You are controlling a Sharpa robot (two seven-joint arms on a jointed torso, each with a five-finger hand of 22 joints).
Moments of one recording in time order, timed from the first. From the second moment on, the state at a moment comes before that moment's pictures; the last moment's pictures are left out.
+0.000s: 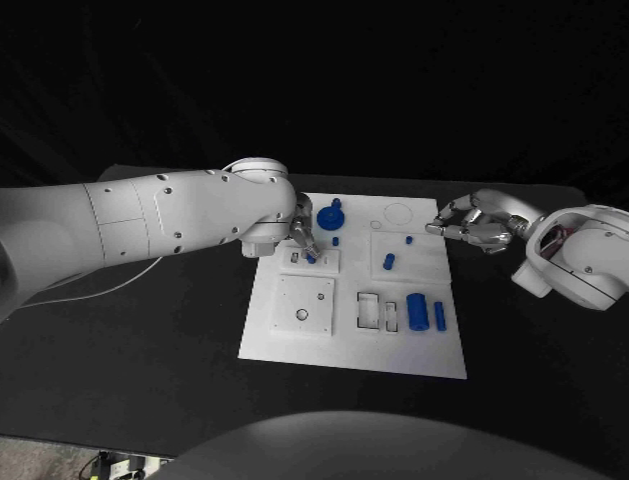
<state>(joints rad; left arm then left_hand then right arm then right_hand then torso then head) 1.37 -0.53 -0.22 1.32 -1.00 0.17 -0.67 1.32 -0.08 0.34 0.15 0.45 1.00 0.04 0.43 0.73 1.47 -0.03 1.57 1.31 1.47 -0.08 1.57 1.31 0.07 1.37 0.03 1.35 1.31 1.31 -0.96 -0.23 1.53 -1.00 -0.22 -0.01 1.22 0.13 -0.03 0.29 0.31 0.69 0.14 0.44 0.47 1.47 0.06 1.57 1.31 1.47 0.01 1.57 1.31 0.06 1.34 0.13 1.30 1.31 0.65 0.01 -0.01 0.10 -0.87</state>
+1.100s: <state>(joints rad) 1.37 -0.52 -0.22 1.31 -1.03 0.19 -0.67 1.25 -0.06 0.37 0.12 0.20 0.98 0.05 0.42 0.73 1.47 -0.03 1.55 1.31 1.47 -0.08 1.57 1.31 0.07 1.35 0.04 1.31 1.31 1.31 -0.97 -0.23 1.53 -1.00 -0.22 -0.01 1.22 0.13 -0.03 0.29 0.31 0.69 0.14 0.44 0.47 1.47 0.06 1.57 1.31 1.47 0.01 1.57 1.31 0.06 1.33 0.13 1.29 1.31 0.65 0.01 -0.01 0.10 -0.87</state>
